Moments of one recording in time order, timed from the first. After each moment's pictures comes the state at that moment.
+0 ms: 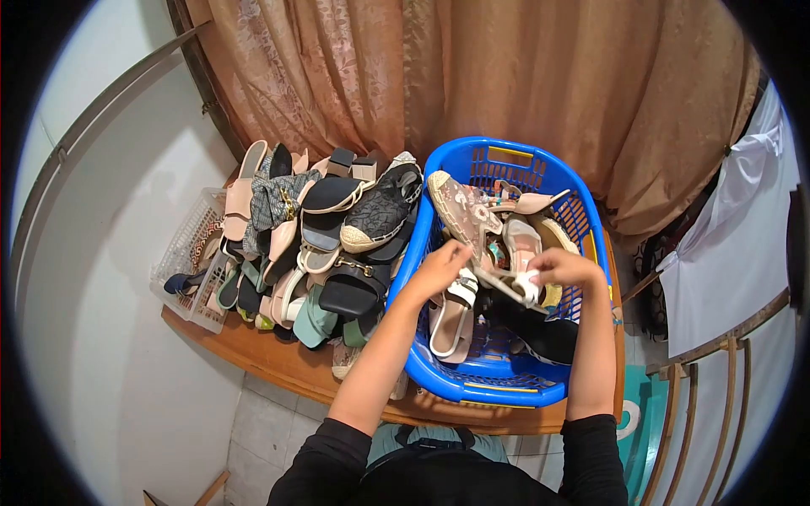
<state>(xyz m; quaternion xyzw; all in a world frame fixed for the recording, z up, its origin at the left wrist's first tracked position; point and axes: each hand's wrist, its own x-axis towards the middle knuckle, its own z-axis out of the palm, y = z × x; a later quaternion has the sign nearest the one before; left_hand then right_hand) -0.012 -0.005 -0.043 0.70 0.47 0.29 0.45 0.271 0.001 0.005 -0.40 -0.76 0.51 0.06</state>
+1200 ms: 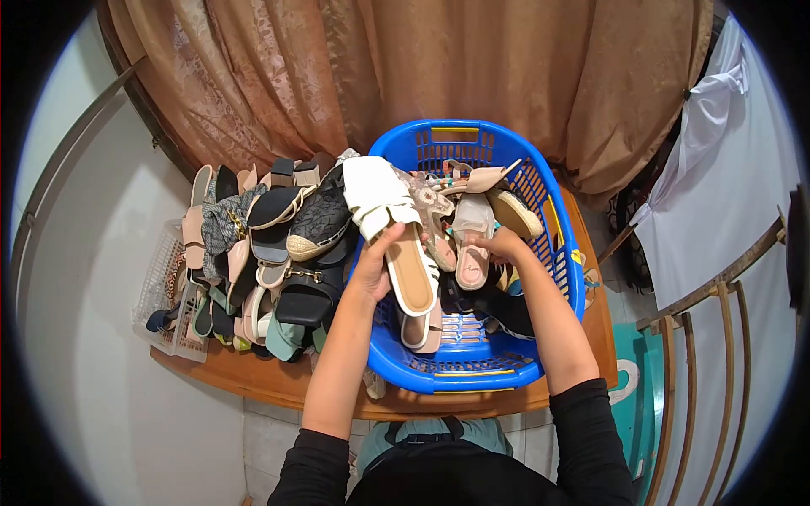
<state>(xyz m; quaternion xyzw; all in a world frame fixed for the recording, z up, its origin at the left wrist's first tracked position) -0.011 -0.017 -0.014 0.35 0.28 0.49 0.75 0.256 0.026 -0.086 -0.74 -0.52 0.39 0.15</state>
